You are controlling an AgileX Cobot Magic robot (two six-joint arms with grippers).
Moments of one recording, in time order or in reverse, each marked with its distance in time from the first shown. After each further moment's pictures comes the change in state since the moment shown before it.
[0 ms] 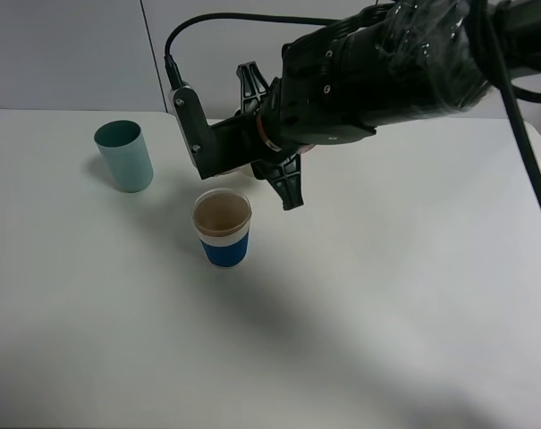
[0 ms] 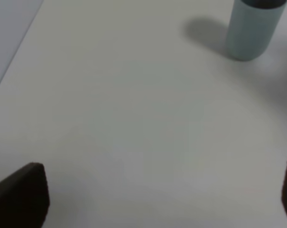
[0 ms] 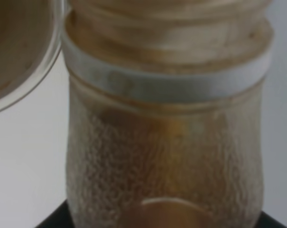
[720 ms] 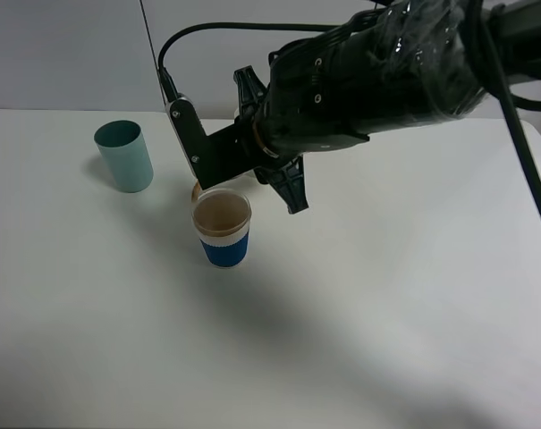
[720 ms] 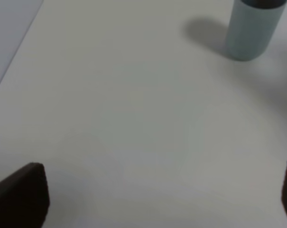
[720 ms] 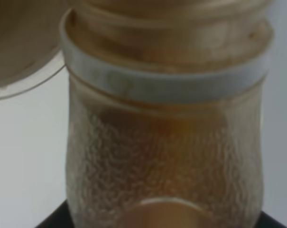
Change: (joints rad) left arm 0.000 0.000 0.000 0.000 0.000 0.000; right arm 0.041 0.000 0.000 -0.032 0.095 -0.002
